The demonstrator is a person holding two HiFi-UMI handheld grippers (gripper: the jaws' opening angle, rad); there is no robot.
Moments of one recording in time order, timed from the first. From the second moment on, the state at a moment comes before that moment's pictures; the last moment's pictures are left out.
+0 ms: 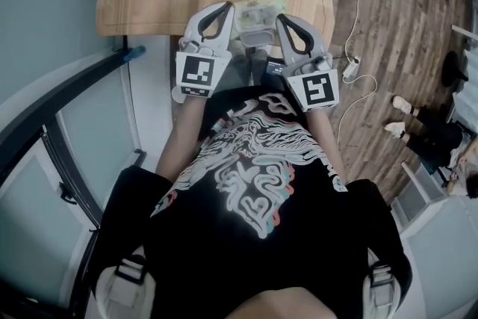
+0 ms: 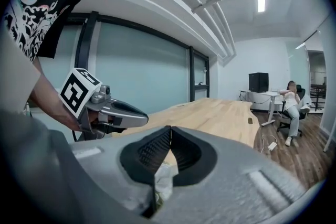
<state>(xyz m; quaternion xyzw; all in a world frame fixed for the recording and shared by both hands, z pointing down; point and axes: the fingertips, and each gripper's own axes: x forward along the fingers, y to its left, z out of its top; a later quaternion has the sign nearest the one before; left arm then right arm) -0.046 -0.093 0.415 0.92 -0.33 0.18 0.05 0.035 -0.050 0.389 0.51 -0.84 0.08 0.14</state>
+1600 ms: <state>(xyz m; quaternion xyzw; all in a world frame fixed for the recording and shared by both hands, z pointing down) 0.001 -0.050 0.517 0.92 -0.25 0.29 0.12 0.033 -0.031 0.470 0.45 -0.86 0.16 0.16</state>
